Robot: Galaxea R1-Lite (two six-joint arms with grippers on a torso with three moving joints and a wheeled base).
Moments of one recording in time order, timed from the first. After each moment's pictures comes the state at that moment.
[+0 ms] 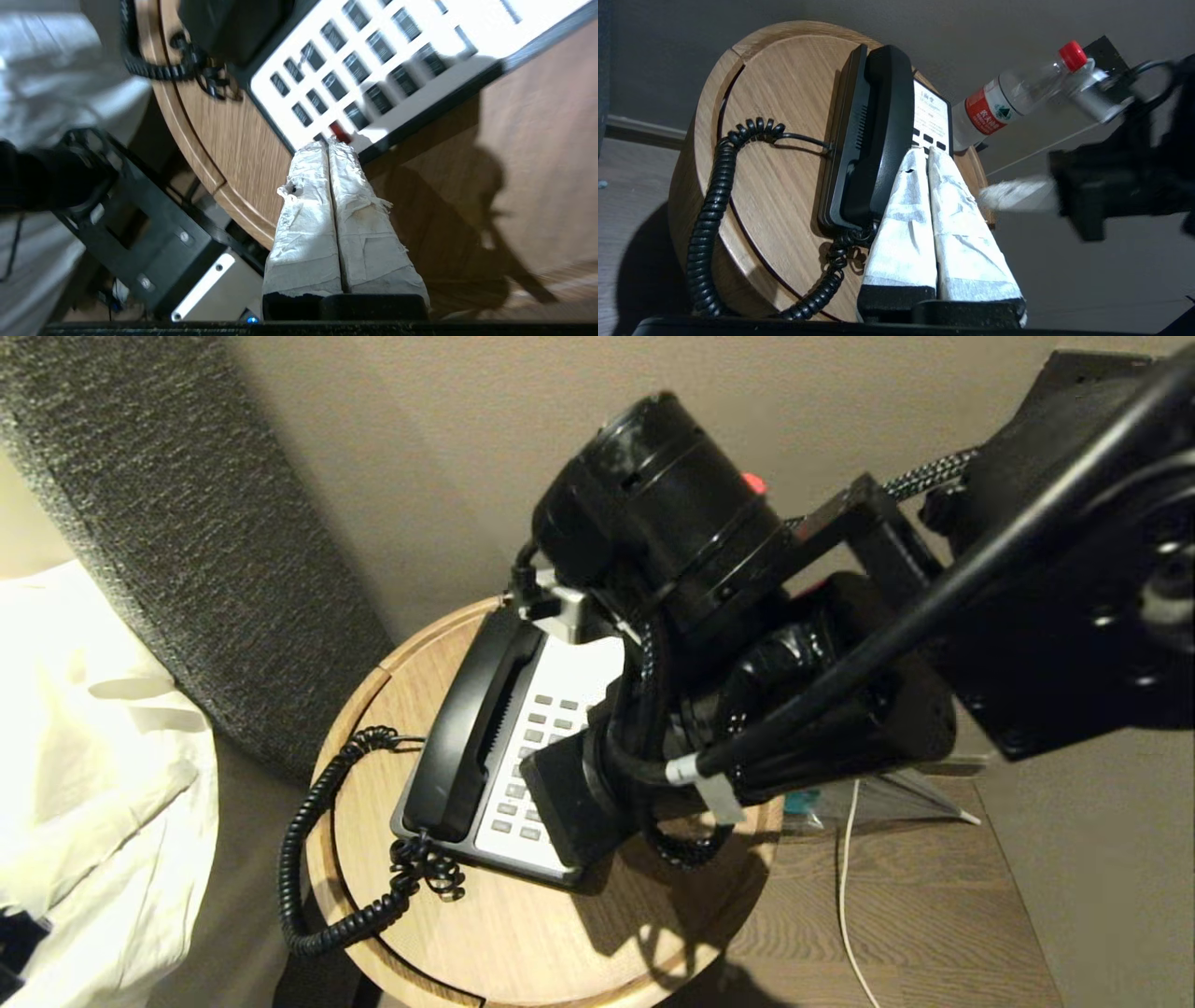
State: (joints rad) left arm -0.42 0.74 -0.31 -0.58 -0.06 -0.54; right arm 1.07 1.95 -1.92 0.77 -0.16 0.32
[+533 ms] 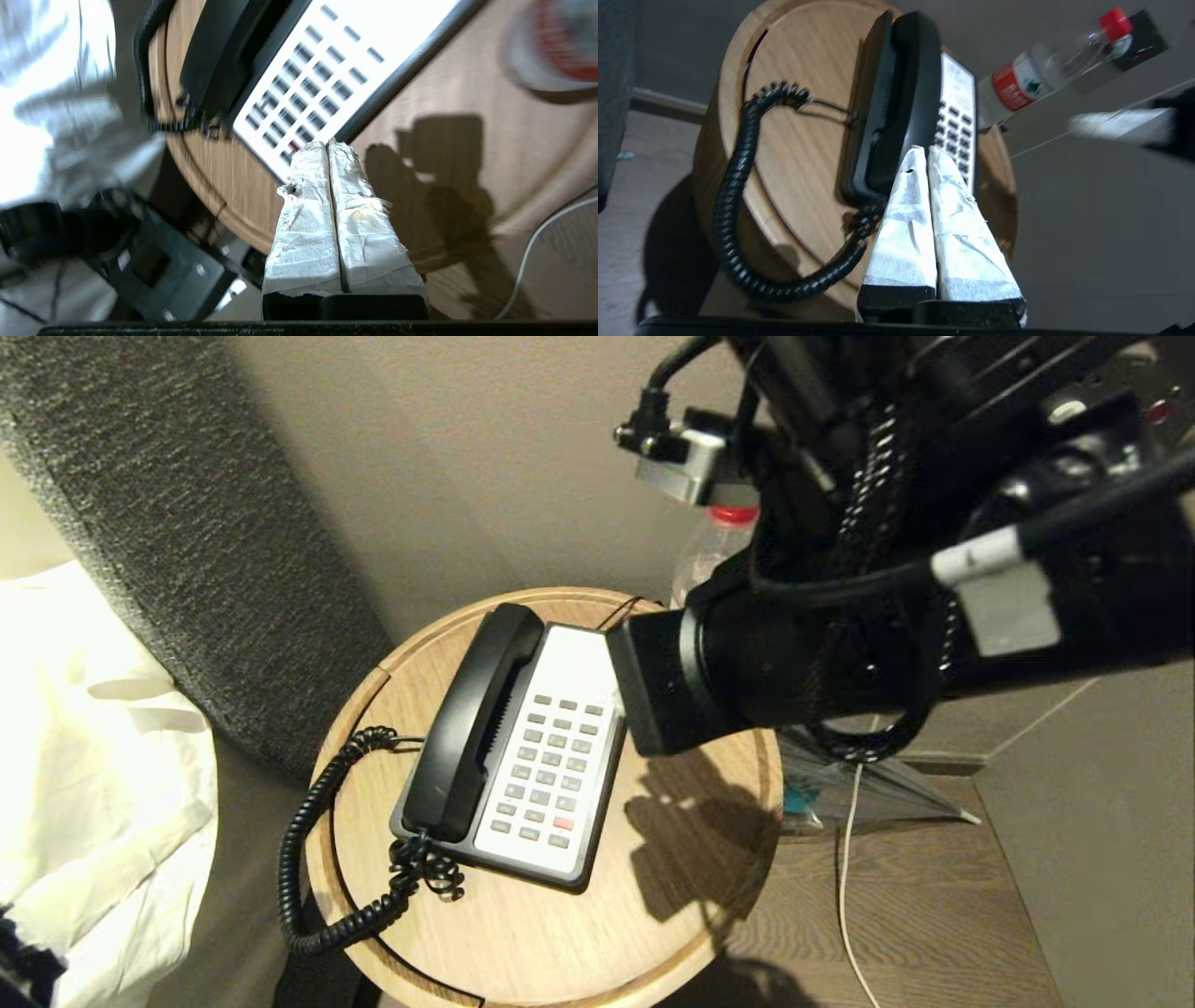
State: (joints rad) left arm -0.41 0.72 -0.26 -0.53 -0.05 -0.53; right arm 1.05 1.82 -1.94 0.79 -0.26 0.40
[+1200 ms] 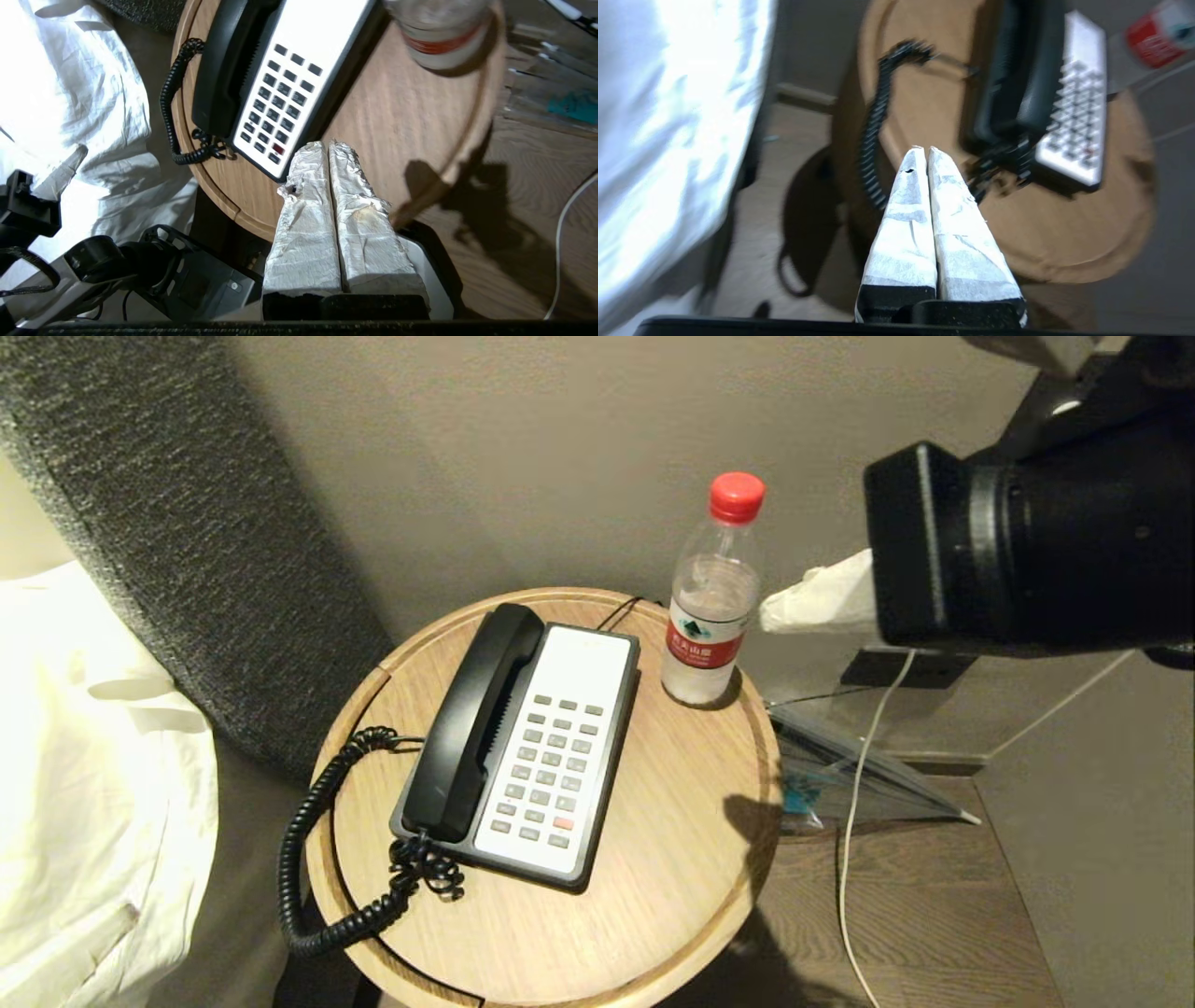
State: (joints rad) left arm -0.20 0.49 -0.20 -0.25 -0.04 -0.34; right arm 1.03 1.58 -1.81 0.78 -0.33 0.55
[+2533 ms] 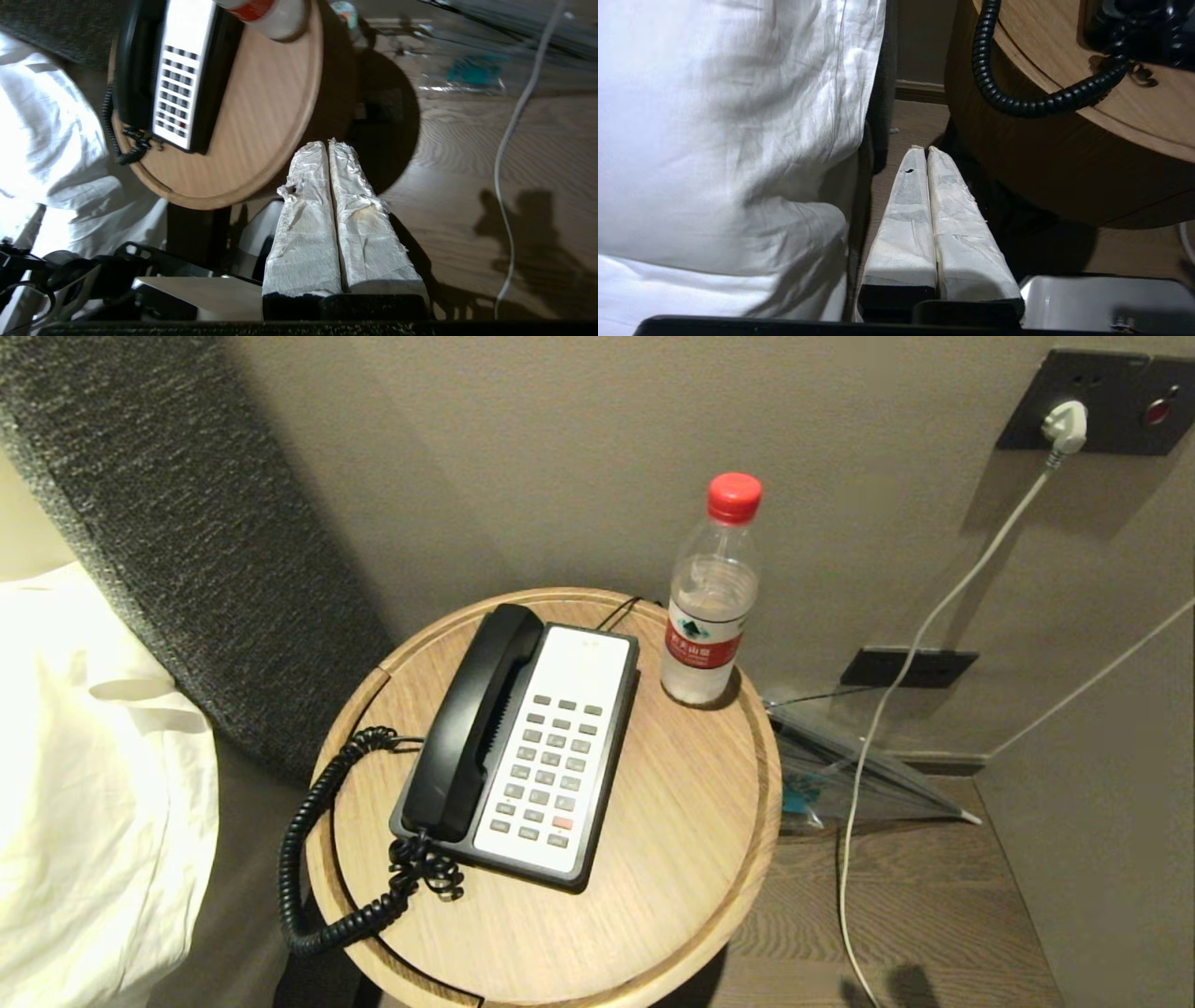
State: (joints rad) left arm -0.01 0.01 -0.20 0.26 0.00 -0.02; right arm 0.83 1.04 -1.37 0.77 -0.32 0.55
